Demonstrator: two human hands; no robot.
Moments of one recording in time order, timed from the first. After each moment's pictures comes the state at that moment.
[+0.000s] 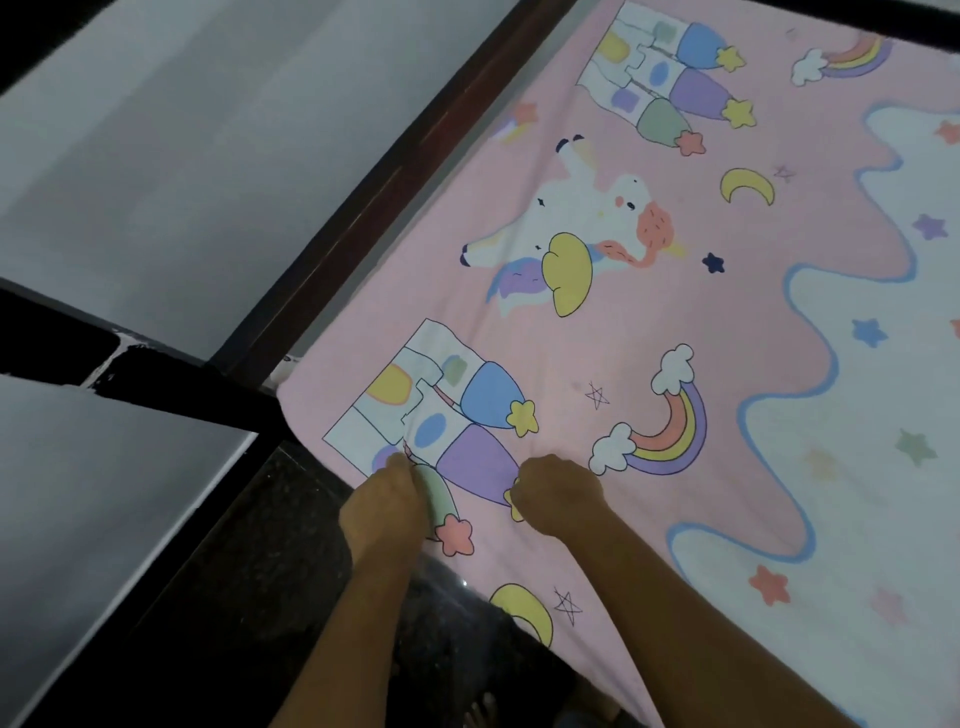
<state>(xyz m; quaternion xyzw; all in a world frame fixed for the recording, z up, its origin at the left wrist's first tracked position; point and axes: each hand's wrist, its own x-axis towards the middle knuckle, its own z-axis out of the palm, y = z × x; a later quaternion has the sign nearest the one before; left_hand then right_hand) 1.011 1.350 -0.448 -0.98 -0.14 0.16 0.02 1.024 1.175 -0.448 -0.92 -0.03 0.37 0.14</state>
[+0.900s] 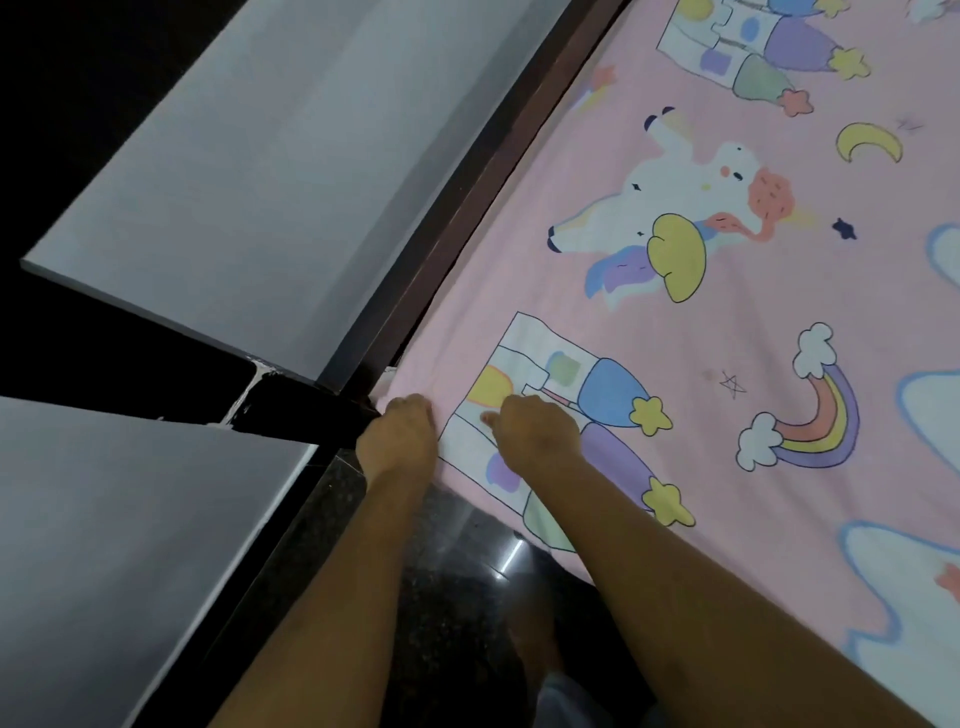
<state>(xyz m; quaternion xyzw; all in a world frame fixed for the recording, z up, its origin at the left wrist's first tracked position) 1.112 1.466 -0.443 -0.98 -0.04 0.18 0.06 1.102 1.323 -0.443 -0.93 0.05 0.29 0.22</state>
